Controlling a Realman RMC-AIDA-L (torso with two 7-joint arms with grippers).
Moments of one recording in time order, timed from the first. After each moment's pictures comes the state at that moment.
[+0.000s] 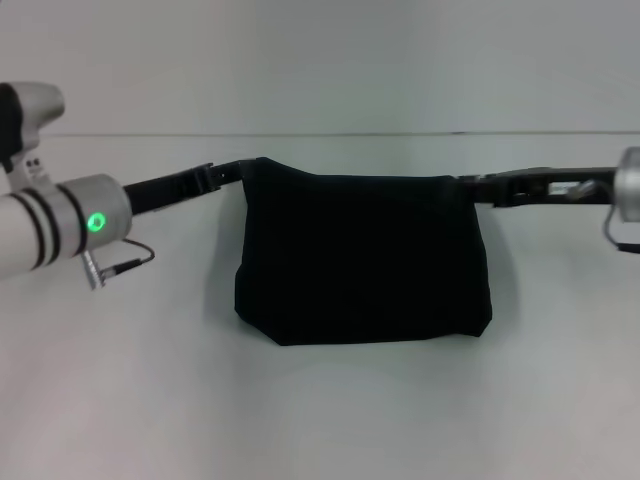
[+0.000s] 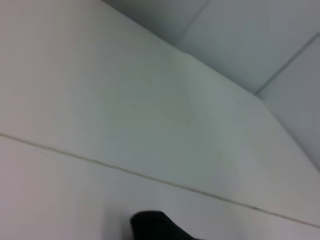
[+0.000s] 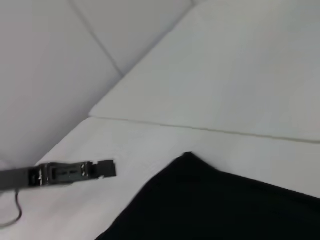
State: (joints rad) left arm -0.65 -2.16 0.74 0.66 1.97 0.90 -2.11; right arm 0.79 1.97 -0.76 -0.50 -2.05 -1.21 1.92
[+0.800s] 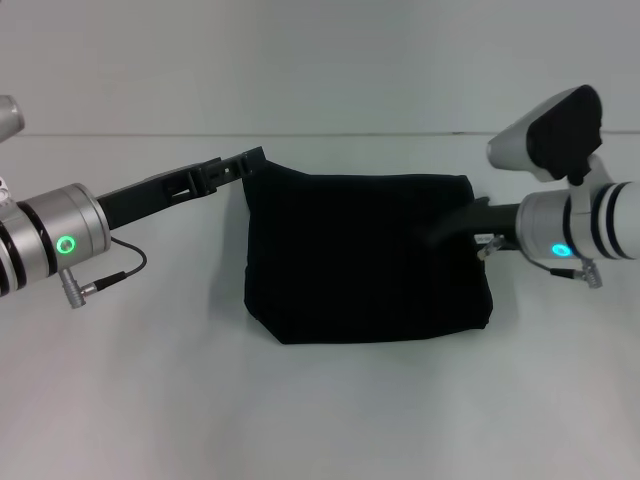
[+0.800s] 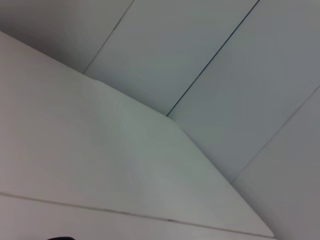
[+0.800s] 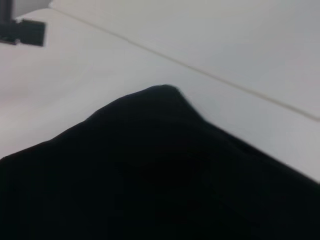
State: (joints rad) left arm -0.60 -2.16 0.60 0.66 1.85 1.18 -1.85; right arm 0.85 2.09 -0.99 -0.41 -2.11 -0.79 1.71
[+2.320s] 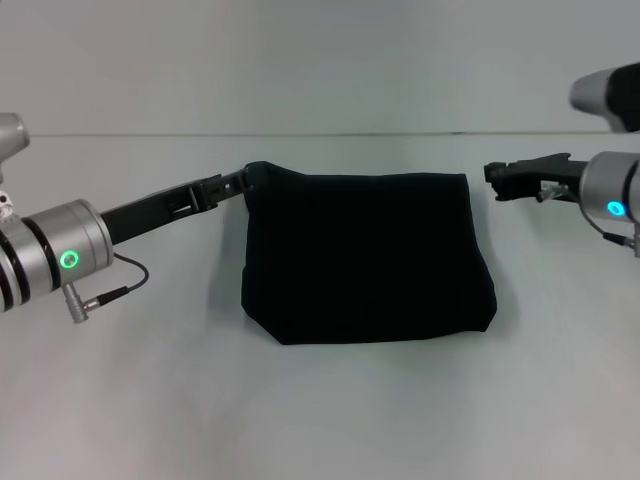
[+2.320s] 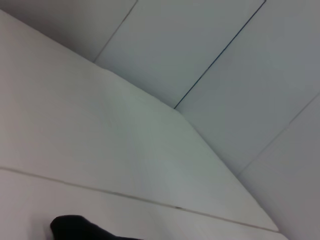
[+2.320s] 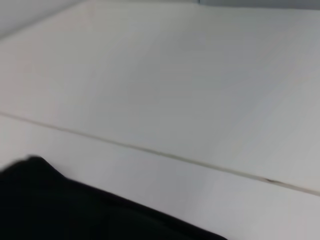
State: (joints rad) left arm -0.59 -2.16 0.60 0.62 1.86 1.16 -1.85; right arm 0.79 2.06 -0.91 -0.48 -2.05 -0.65 1.81
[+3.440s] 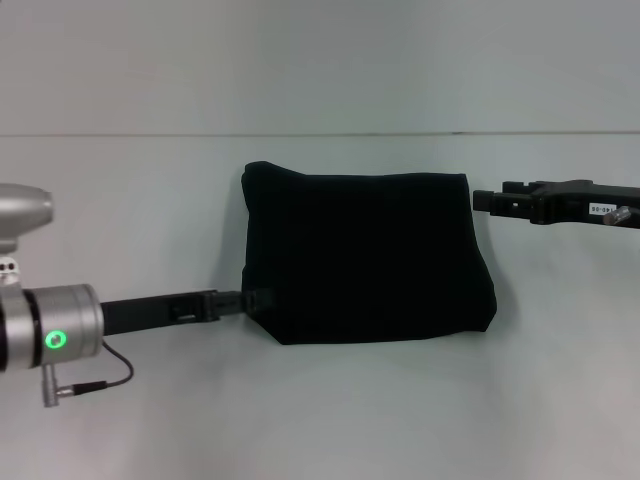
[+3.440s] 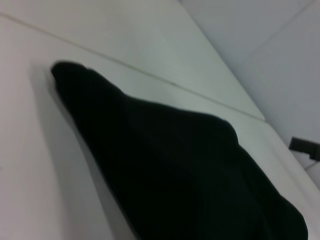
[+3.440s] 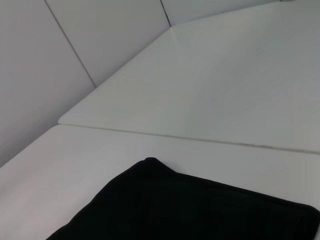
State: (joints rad) left arm -0.54 -2.13 0.61 0.62 2.14 1.34 -1.98; right arm 0.68 1.98 -0.77 -0.54 -1.98 -1.16 1.80
